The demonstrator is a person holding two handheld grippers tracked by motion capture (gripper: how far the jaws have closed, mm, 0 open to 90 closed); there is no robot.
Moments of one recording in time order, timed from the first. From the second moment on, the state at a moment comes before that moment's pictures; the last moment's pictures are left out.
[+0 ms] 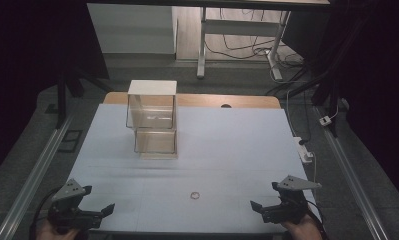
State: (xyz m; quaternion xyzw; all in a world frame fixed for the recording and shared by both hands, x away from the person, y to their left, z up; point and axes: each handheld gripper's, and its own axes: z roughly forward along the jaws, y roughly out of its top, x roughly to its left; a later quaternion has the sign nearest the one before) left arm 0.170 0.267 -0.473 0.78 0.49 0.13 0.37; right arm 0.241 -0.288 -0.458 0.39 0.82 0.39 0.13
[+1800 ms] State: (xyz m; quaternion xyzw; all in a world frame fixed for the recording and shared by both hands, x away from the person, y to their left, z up) left arm 0.177 0.268 -0.476 0.79 0.47 0.09 0.39; right arm 0.253 -0.254 -0.457 0.34 0.84 0.41 0.10
